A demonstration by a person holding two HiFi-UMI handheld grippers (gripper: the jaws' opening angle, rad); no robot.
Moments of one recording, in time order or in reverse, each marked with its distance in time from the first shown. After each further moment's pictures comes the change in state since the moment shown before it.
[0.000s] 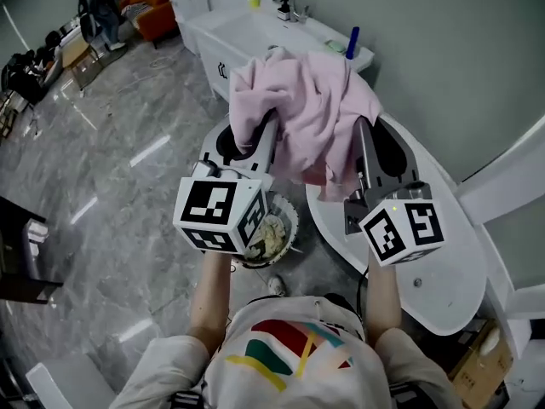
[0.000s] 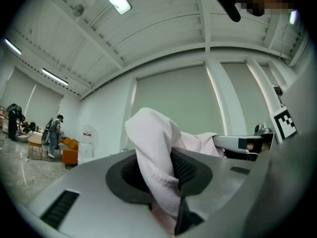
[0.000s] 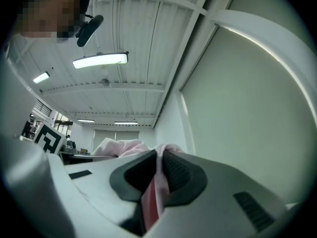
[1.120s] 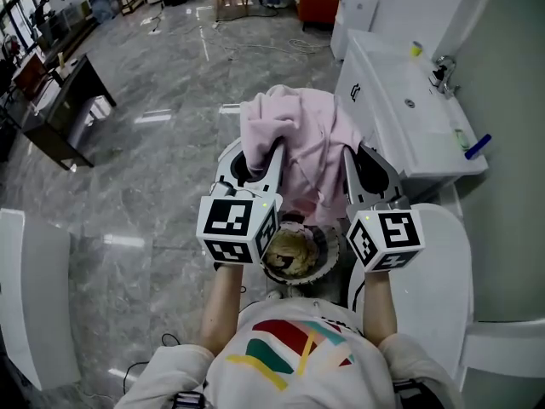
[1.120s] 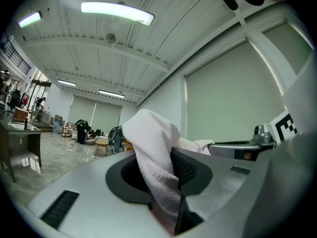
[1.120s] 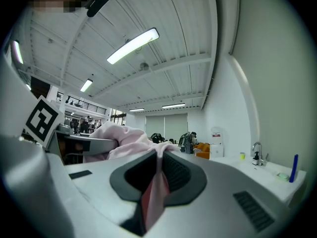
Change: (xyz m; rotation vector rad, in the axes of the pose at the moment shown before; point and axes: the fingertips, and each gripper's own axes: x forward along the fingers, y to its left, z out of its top) left arm -0.133 0.183 -0.019 -0.021 0.040 0.668; right arm 0.143 0.200 -0.101 -0.043 0.226 0.611
